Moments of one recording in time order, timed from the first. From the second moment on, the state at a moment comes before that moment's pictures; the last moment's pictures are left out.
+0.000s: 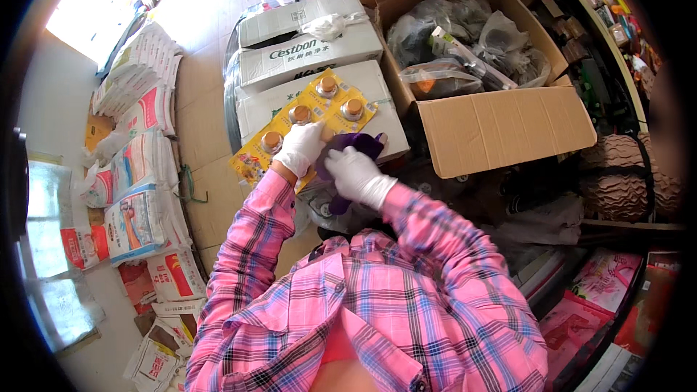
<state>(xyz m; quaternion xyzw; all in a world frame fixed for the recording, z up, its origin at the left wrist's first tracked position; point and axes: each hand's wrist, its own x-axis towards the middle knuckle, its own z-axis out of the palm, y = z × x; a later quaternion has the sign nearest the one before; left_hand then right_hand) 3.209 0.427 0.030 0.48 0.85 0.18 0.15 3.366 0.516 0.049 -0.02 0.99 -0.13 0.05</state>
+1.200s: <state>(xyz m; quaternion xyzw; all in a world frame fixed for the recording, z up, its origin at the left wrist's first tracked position) 3.263 0.362 0.015 0.35 0.92 0.16 0.03 3.218 0.541 0.026 0.10 0.99 -0.02 -0.07</state>
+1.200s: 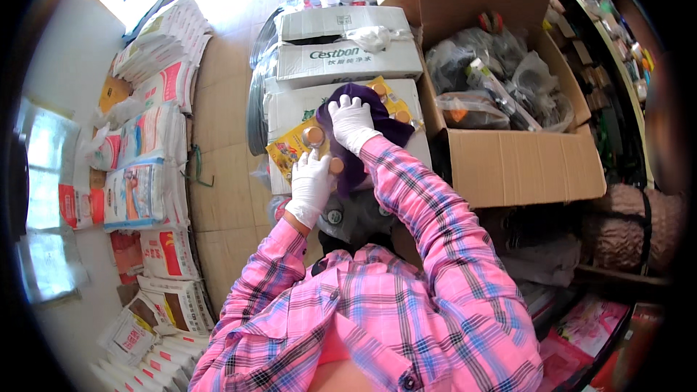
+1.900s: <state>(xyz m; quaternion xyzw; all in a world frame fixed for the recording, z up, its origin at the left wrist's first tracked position) 3.249 0.306 0.013 0.29 0.89 0.36 -0.03 3.236 0.513 0.137 -0.06 0.89 -0.46 -0.06</state>
